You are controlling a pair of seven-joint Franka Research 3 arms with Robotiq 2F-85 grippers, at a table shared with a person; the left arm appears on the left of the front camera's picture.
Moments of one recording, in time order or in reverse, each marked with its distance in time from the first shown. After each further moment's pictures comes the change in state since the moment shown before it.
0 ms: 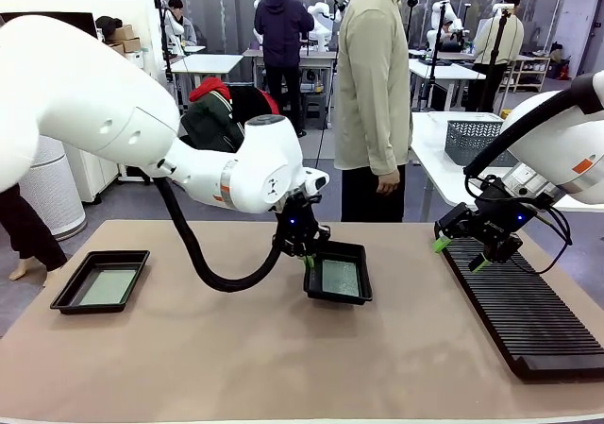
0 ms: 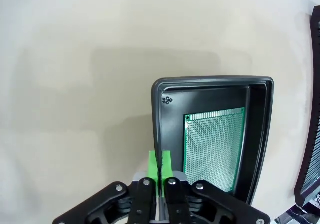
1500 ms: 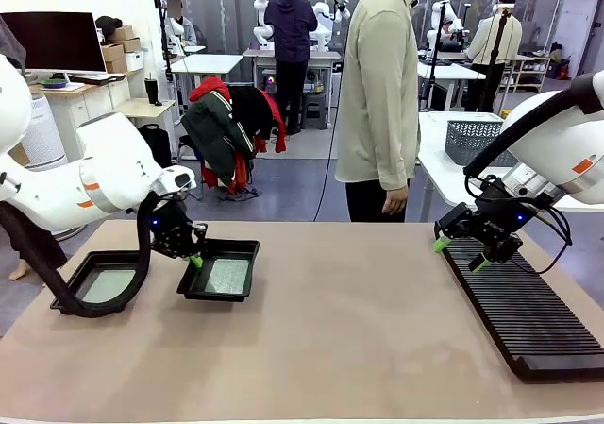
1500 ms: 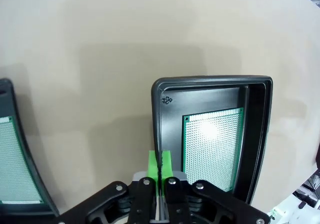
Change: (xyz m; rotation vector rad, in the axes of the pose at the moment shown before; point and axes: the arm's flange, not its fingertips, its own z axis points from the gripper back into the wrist) left arm -0.032 0.253 0.062 -0.081 -0.003 0.059; right arm 0.000 0.000 0.000 -0.001 0.000 0.000
